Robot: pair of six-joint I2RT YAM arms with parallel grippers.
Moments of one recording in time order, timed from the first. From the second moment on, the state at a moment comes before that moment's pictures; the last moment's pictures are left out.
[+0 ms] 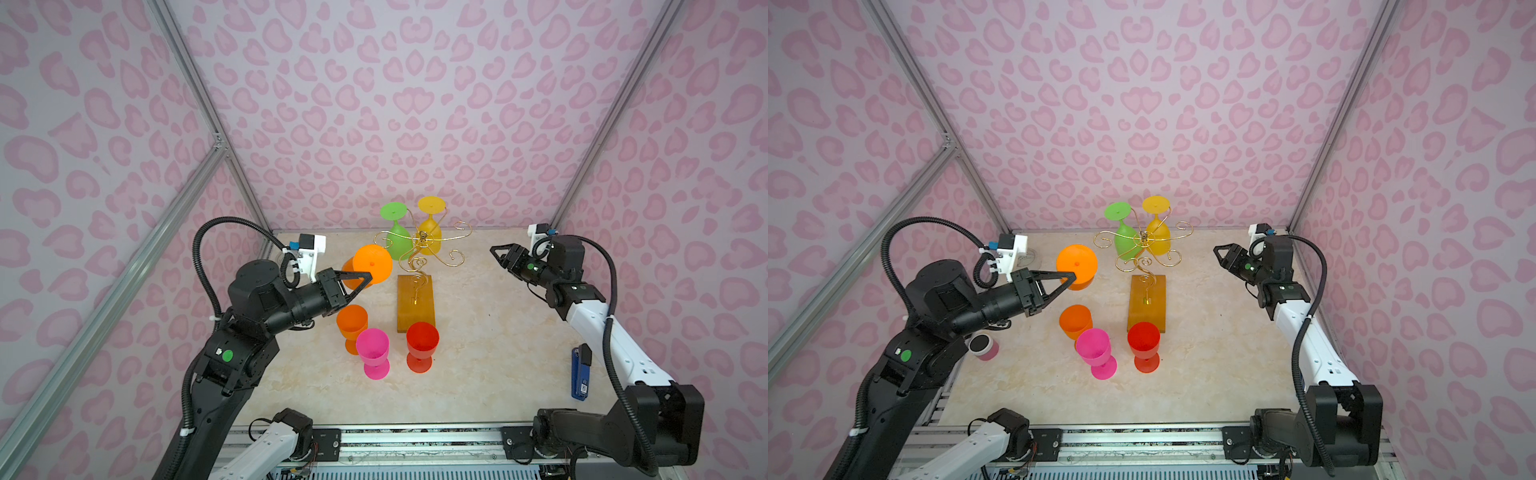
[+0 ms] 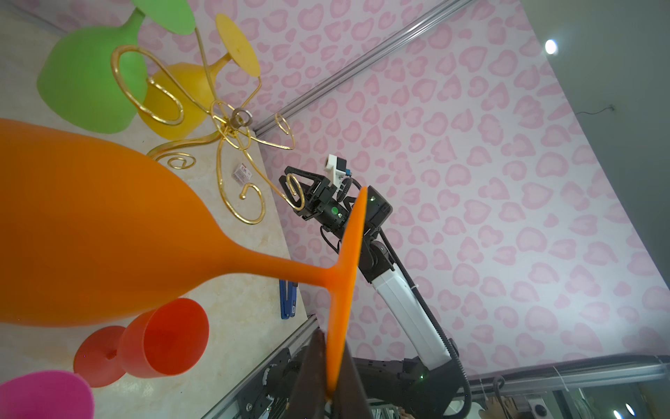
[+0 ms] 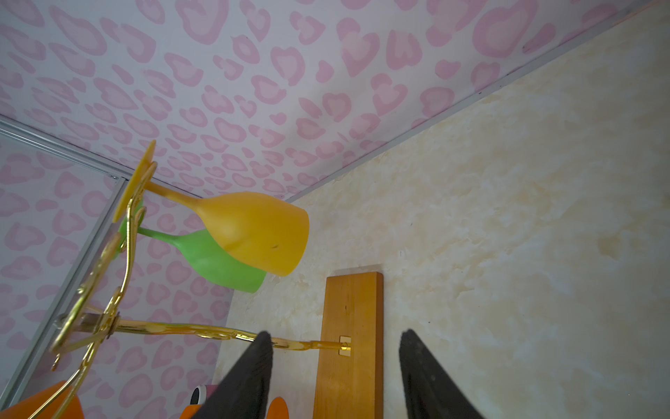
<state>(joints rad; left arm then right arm) -0.40 0.86 1.34 -0.60 0.60 -0.96 0.00 1.28 1.03 -0.14 -0.51 0.67</state>
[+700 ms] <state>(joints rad) -0.44 1.21 1.32 0.37 0.82 -1.31 0.06 1.19 0.93 0.62 -0.61 0.94</state>
